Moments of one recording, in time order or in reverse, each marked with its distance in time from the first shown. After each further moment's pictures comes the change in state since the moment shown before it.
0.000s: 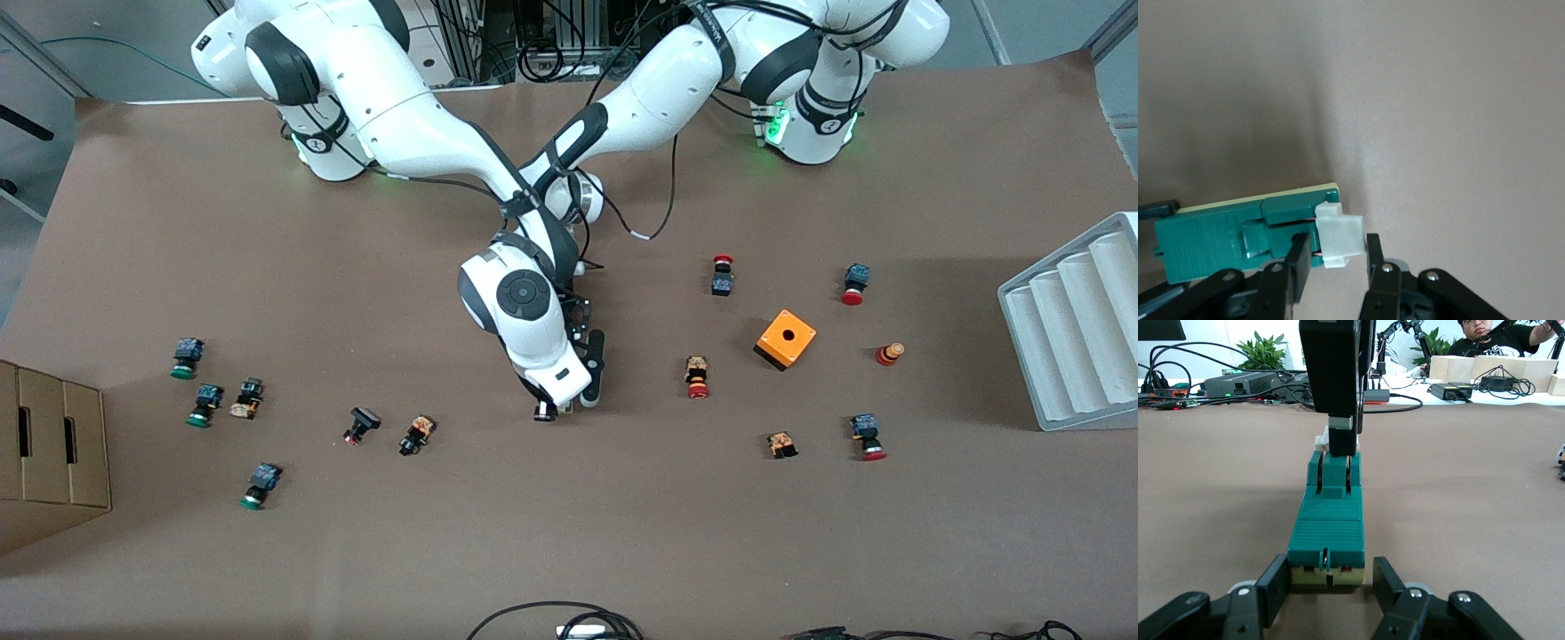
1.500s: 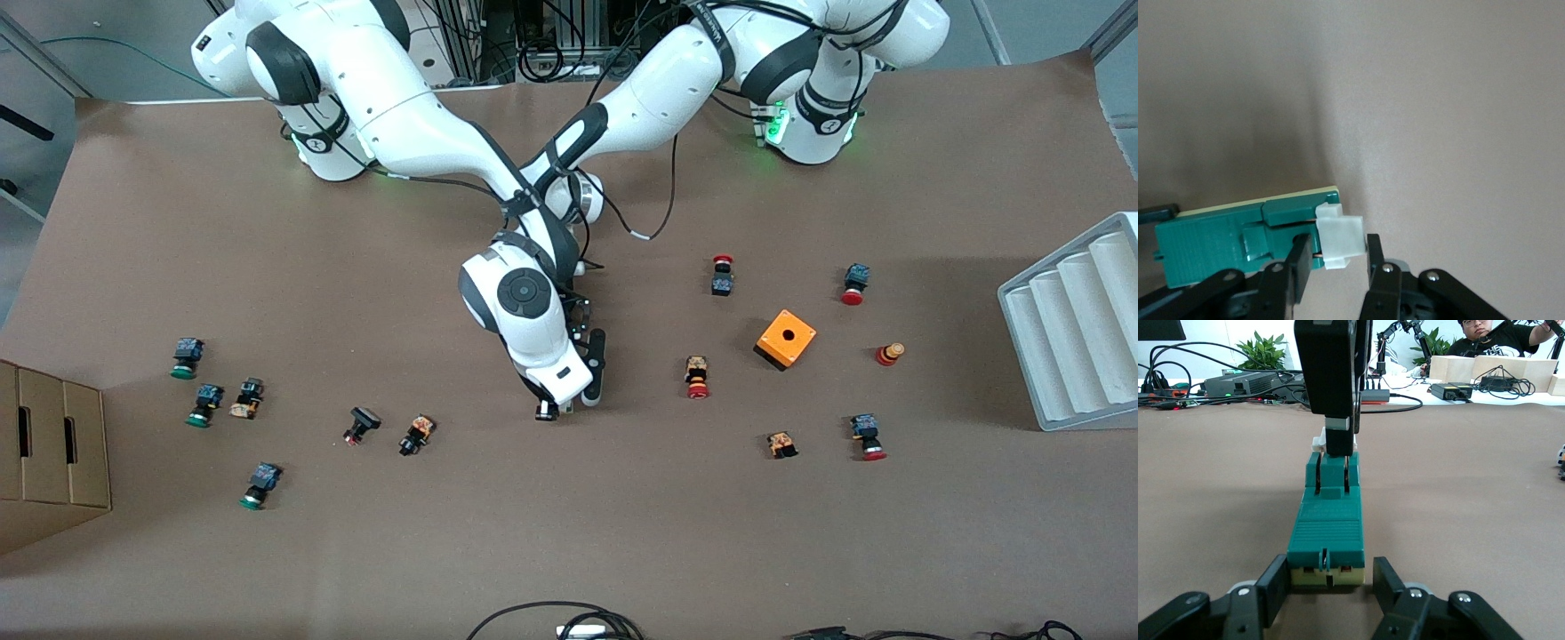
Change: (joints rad) left arm 0.000 0.000 0.000 0.000 0.000 0.000 0.000; right arm 0.005 0.000 -0.001 -0.005 0.000 0.015 0.001
